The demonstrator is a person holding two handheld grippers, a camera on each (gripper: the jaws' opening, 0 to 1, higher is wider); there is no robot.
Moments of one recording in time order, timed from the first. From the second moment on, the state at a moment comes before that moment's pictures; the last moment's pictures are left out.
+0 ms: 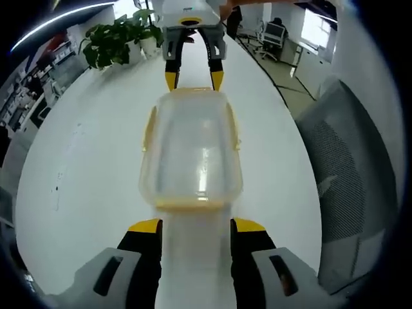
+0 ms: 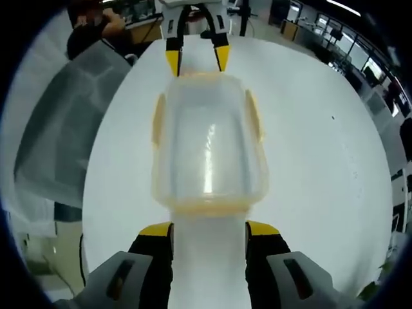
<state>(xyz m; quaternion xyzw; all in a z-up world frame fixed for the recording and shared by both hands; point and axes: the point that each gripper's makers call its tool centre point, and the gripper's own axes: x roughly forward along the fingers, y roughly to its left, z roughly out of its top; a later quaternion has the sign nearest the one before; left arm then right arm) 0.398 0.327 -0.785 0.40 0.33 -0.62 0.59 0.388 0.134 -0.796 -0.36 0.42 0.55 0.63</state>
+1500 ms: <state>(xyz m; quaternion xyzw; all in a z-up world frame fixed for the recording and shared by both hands) 0.414 0.331 -0.765 0.14 0.44 -0.40 0.79 0.398 0.153 -0.771 -0.09 0.49 0.39 0.78</state>
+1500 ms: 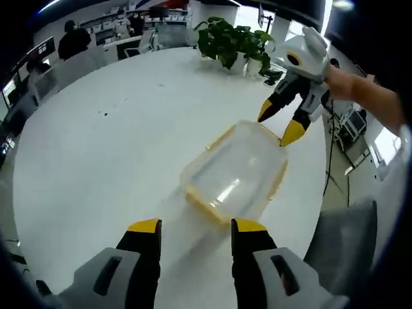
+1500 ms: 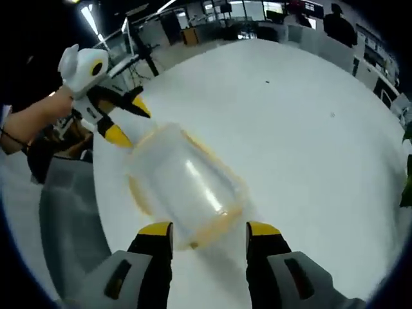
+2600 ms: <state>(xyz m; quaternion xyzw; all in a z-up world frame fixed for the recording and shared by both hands) 0.406 0.302 -0.776 -0.03 0.49 -0.32 0.81 0.403 0.164 -0.783 0.06 0.52 0.30 0.80</state>
